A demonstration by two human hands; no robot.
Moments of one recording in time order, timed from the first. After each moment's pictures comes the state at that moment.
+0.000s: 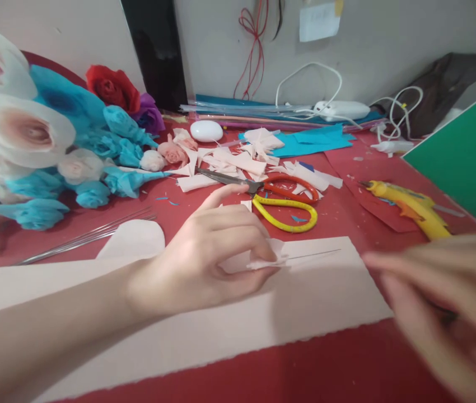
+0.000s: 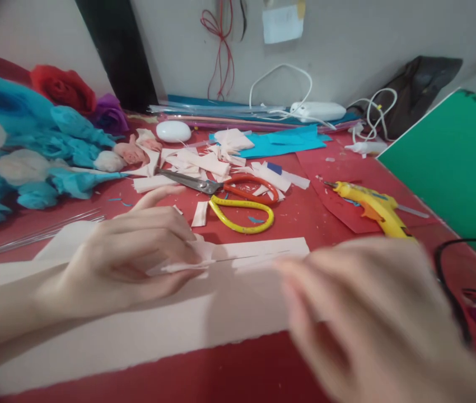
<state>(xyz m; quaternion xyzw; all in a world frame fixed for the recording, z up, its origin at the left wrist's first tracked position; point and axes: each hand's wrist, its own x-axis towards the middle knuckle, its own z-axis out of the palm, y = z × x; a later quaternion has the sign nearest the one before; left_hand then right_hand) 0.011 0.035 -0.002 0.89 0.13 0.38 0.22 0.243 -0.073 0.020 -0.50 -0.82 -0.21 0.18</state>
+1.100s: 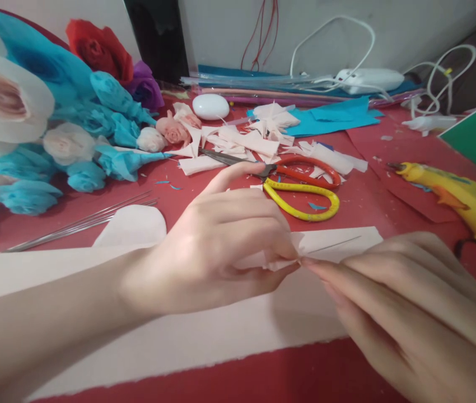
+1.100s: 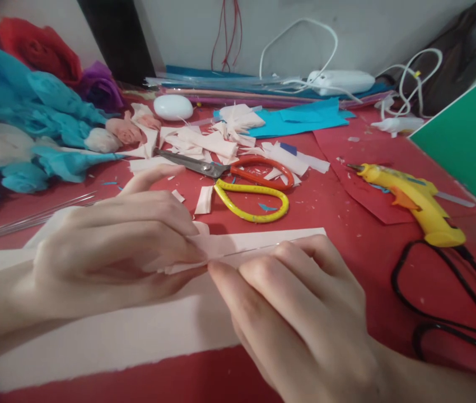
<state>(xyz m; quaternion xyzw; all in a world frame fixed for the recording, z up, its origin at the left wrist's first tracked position) 0.013 0.039 0.004 0.92 0.11 0.34 0.18 0.186 -0.057 0.010 -0.47 -0.83 -0.06 0.29</state>
